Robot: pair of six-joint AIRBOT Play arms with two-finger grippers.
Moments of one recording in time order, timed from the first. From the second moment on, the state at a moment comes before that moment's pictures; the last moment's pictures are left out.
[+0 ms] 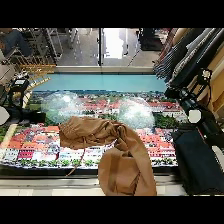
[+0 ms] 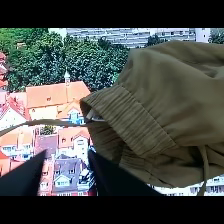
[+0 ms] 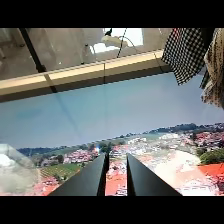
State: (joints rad) left arm -0.02 -1.03 1.19 1.60 -1.11 -1.50; right arm -0.06 -1.16 1.04 -1.24 0.16 1.47
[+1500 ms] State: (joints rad) left arm 0.04 -1.63 1.19 0.89 -1.15 -1.14; right arm 0.08 -0.91 0.54 -1.01 1.29 1.24
